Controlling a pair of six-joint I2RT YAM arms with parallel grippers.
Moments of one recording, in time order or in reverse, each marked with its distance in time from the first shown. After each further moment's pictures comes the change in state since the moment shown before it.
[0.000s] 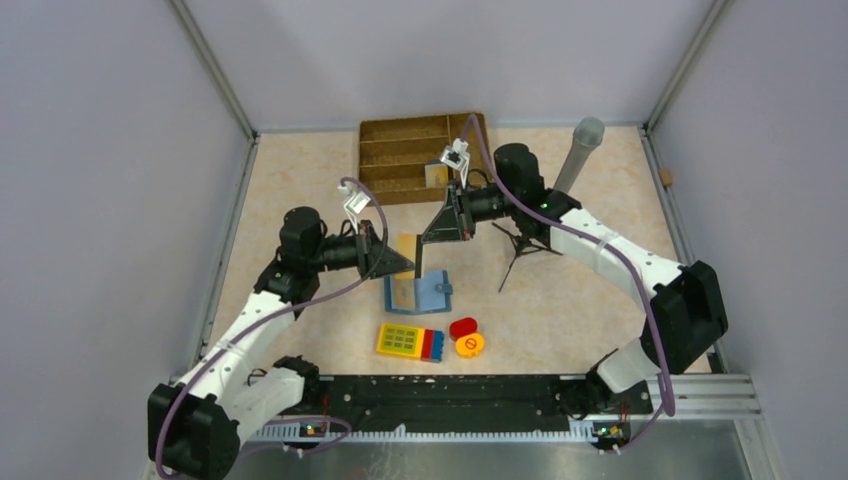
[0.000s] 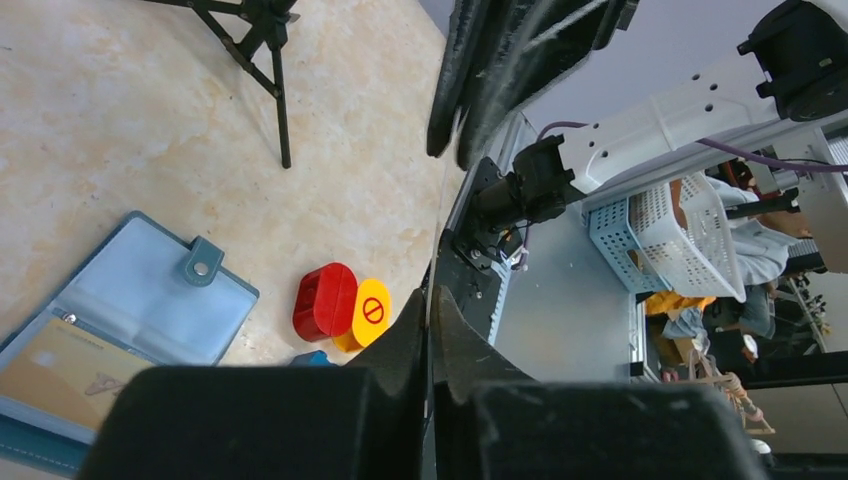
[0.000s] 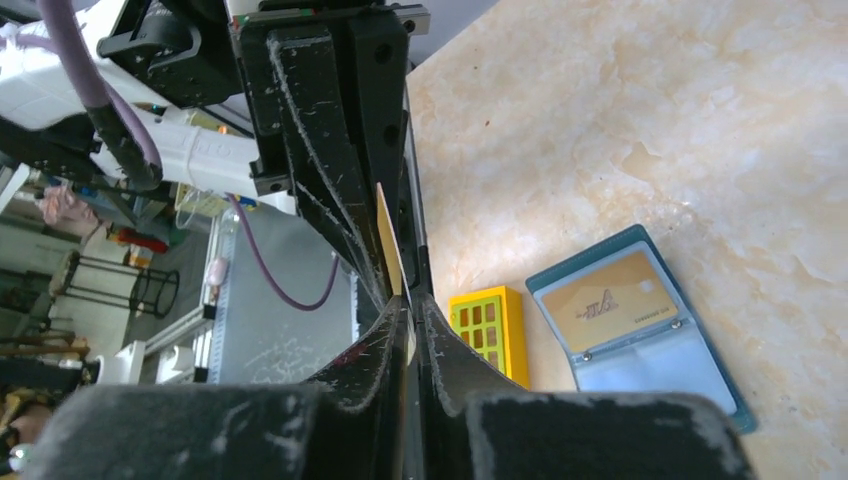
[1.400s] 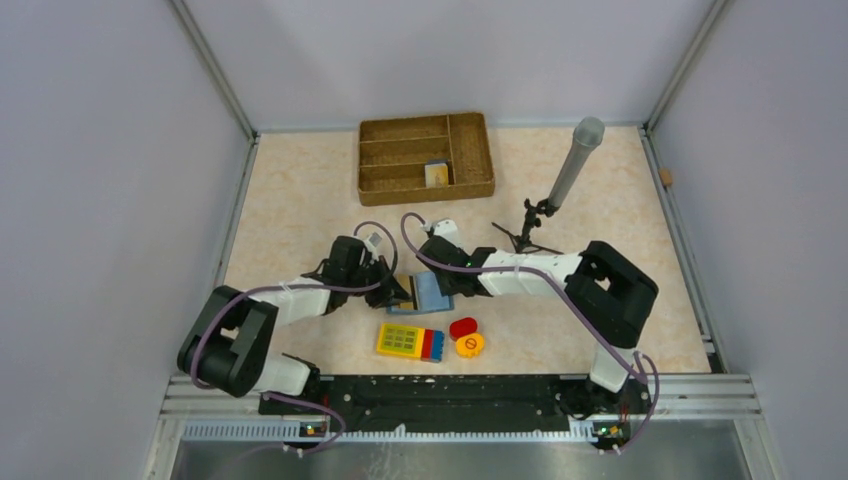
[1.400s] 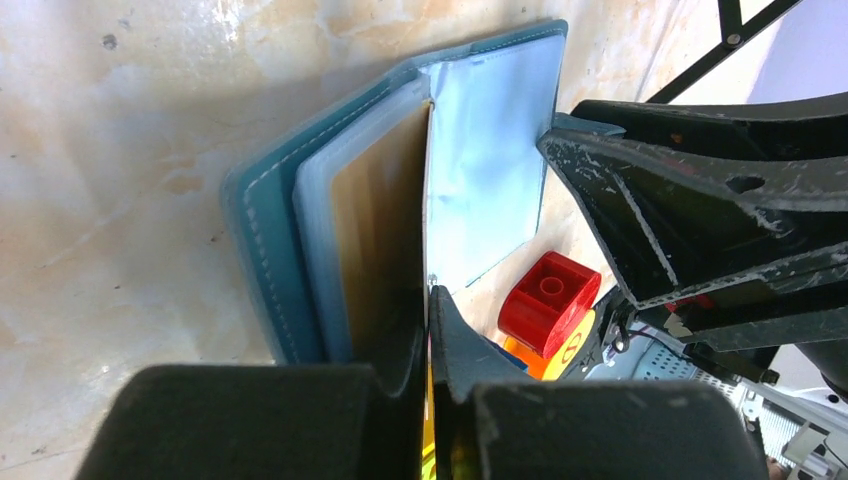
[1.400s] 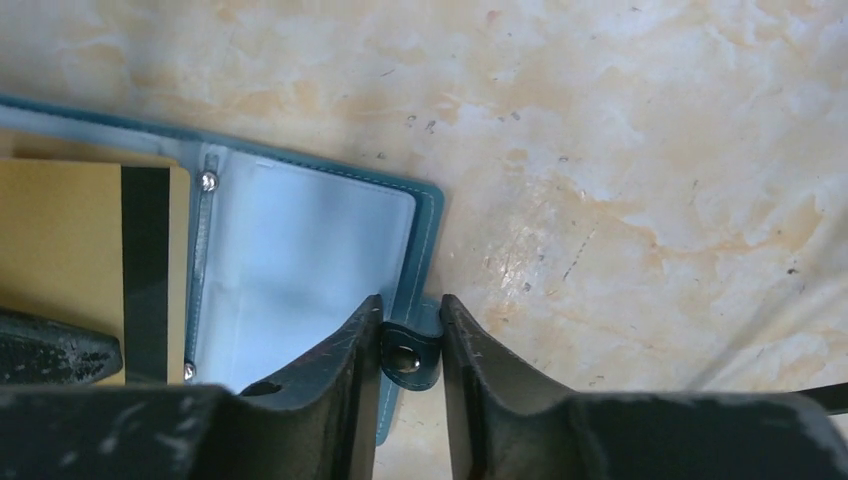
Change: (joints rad) left arm -0.085 0.432 -0.205 0.063 -0.475 -0.230; right arm 0.363 0.290 -0.138 -0.248 1.344 0.132
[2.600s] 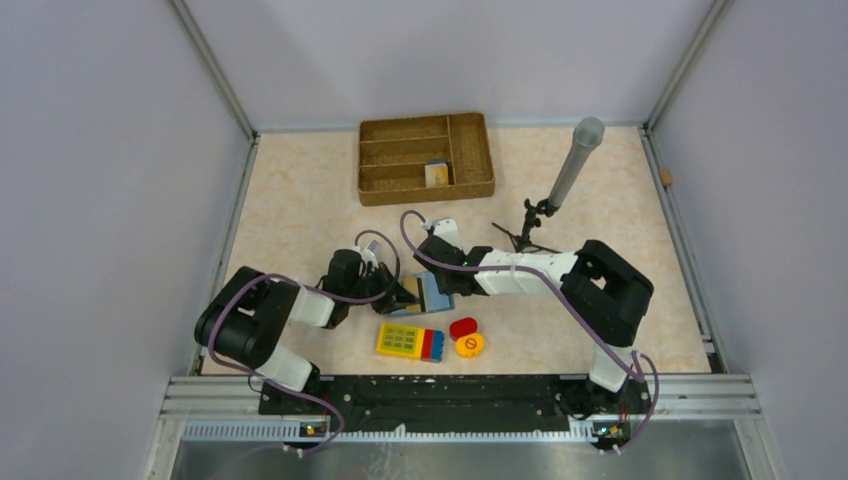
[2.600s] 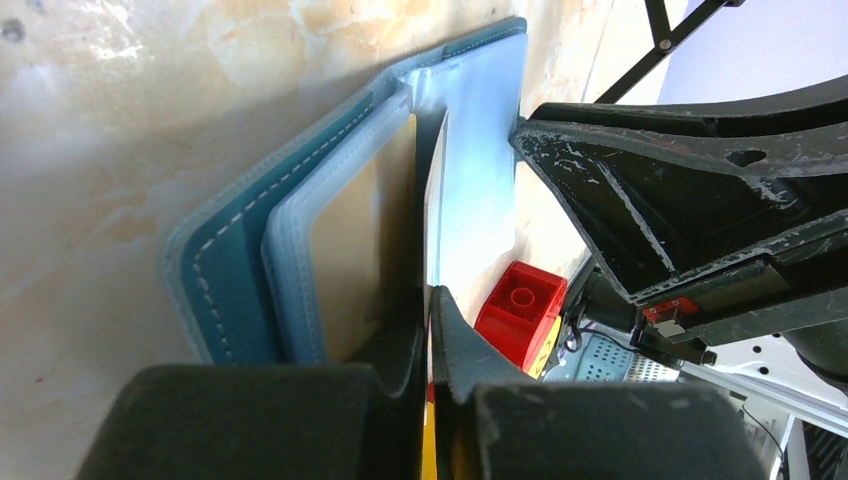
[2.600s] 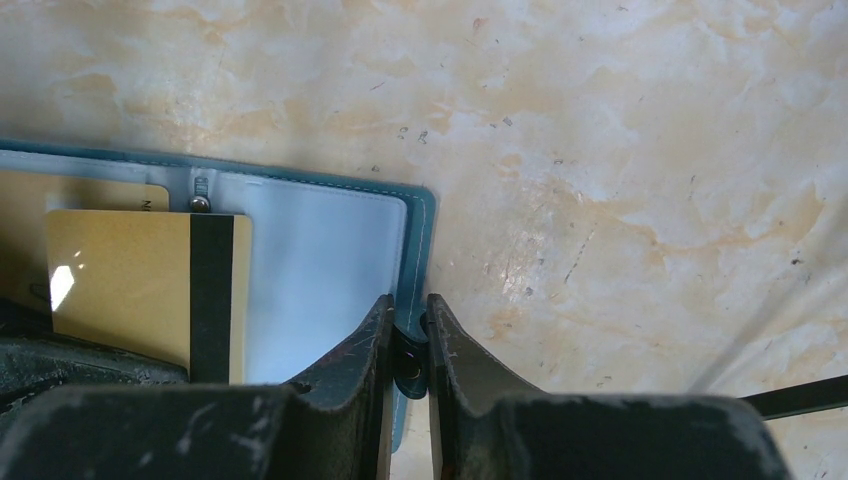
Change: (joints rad) left arm 0.000 0.147 -0.153 0.465 0.090 -0.164; right arm 0.004 0.027 0.029 -0.023 0.042 0.059
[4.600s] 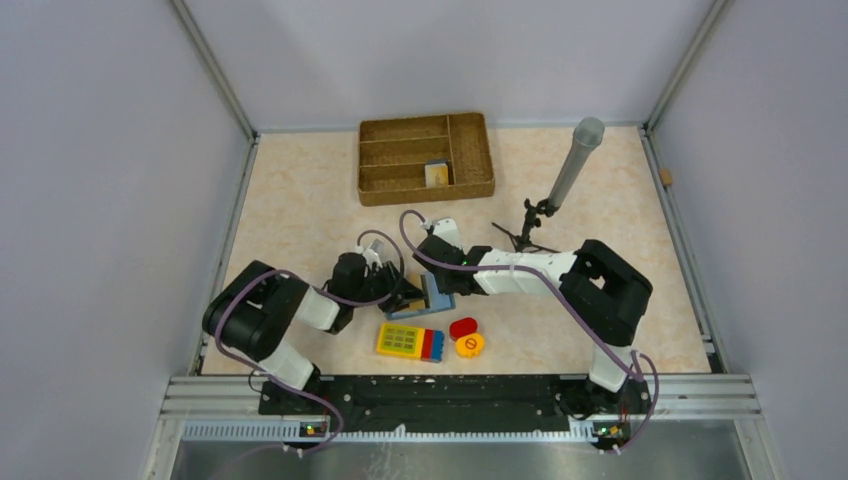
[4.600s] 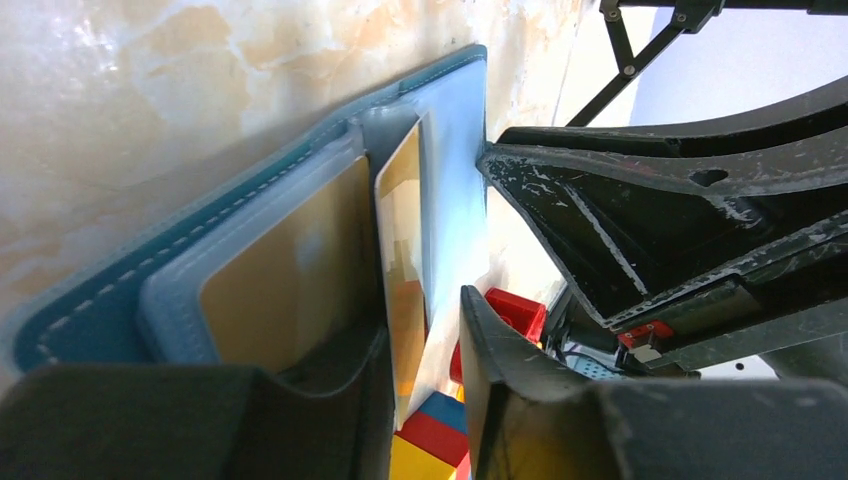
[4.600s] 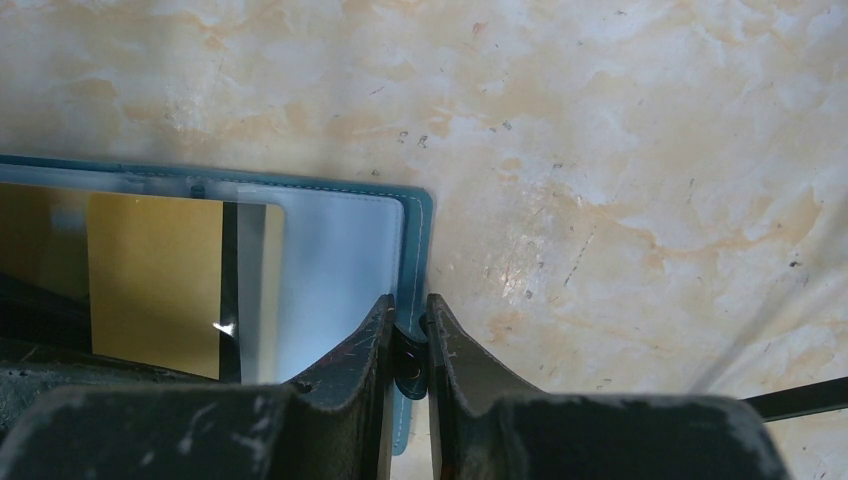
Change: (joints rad) left arm -0.049 0.089 -0.038 0.248 -0.061 -0.101; right arm 0.000 0.006 0.007 -0.004 0.002 0.000
